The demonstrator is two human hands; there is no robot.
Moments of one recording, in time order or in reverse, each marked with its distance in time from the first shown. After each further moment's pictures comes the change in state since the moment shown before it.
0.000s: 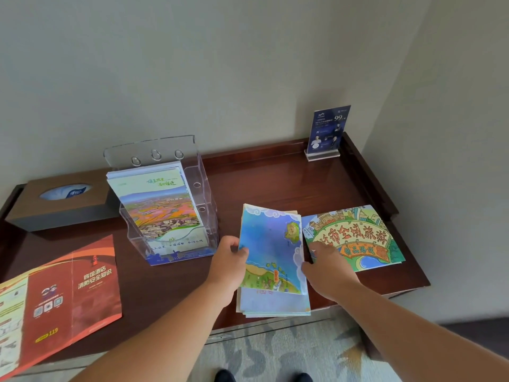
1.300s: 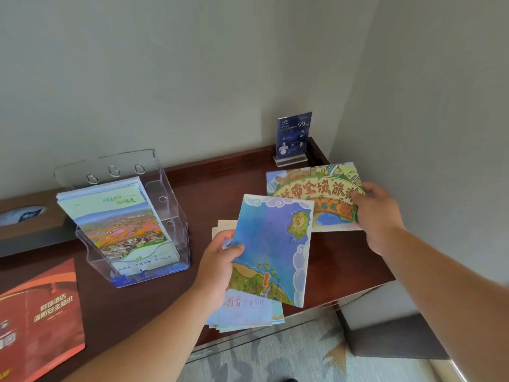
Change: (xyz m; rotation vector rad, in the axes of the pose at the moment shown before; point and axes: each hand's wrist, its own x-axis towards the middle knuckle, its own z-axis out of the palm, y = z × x) left_hand -0.015 0.038 0.025 -0.432 -0.257 0.032; right_hand 0.039 0.042 -0.132 0.881 0.507 0.147
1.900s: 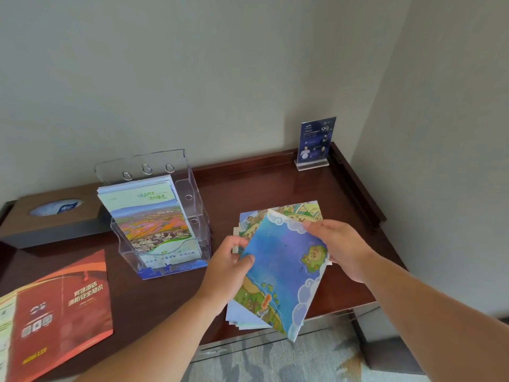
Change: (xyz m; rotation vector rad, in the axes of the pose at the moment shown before) left_hand -0.014 -0.001 -0.030 0.366 0.028 0.149; right_hand -0.057 0.019 0.058 -0.070 -0.614 0.141
